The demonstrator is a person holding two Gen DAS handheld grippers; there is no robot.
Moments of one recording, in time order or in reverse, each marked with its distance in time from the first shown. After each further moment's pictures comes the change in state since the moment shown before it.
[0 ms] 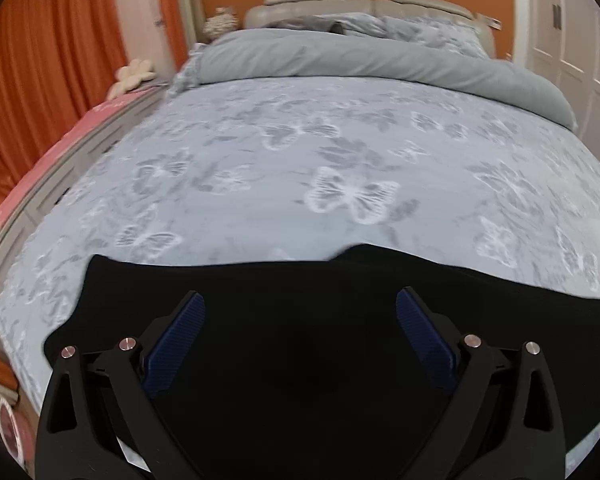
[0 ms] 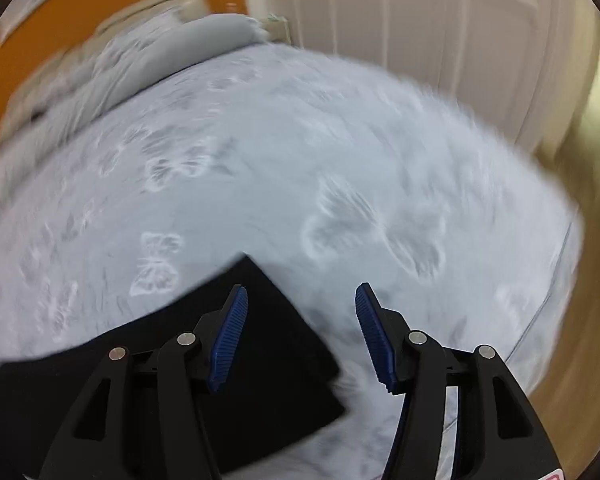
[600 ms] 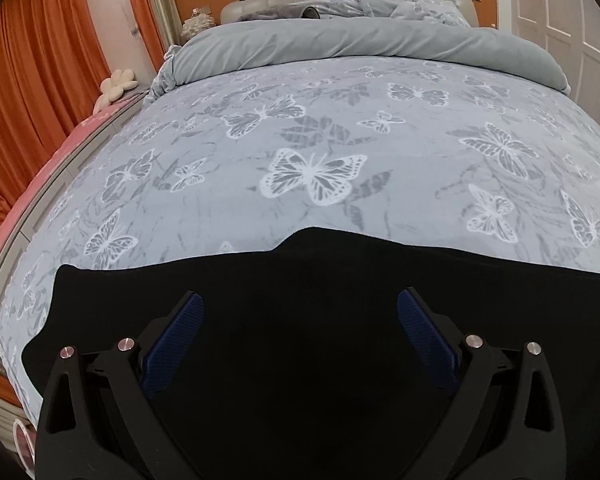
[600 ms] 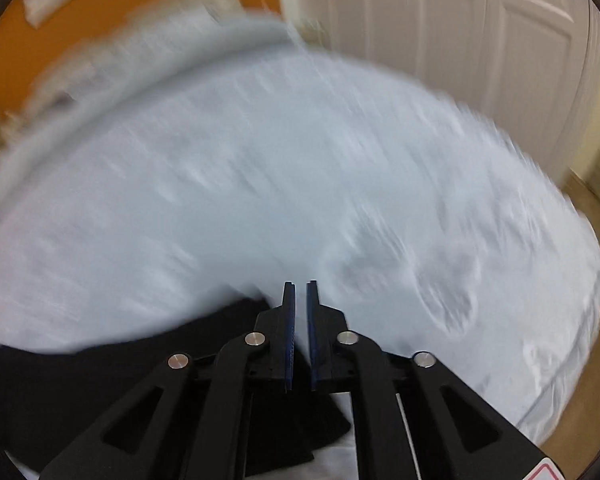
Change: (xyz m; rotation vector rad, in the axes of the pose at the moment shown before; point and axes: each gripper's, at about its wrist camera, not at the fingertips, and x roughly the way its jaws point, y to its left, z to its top) left arm 0.035 -0.042 -0.006 0.076 0.026 0.042; right arm 0.044 0.030 0.015 -0.156 0.008 -0.021
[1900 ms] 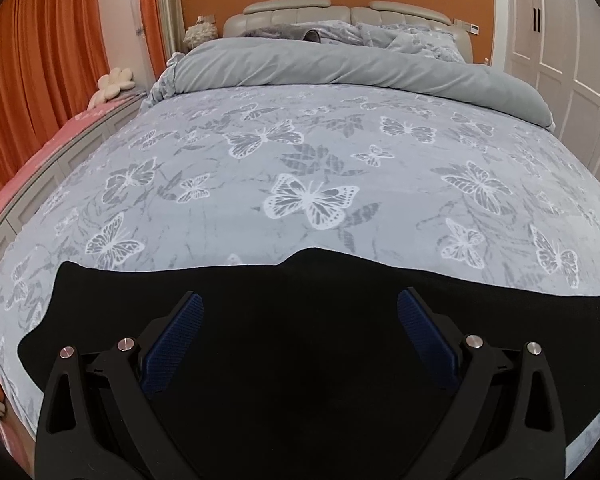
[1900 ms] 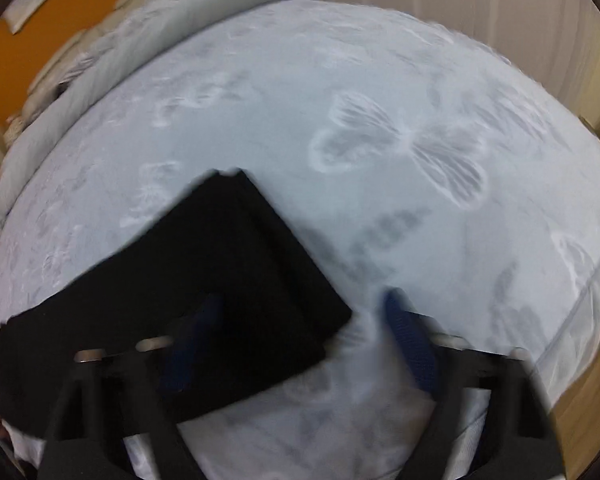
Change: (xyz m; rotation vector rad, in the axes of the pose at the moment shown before) left arm -0.039 0.023 0.001 -0.069 -0.079 -0.089; right arm -0.005 -0.007 -0.050 0.077 0.094 0.180
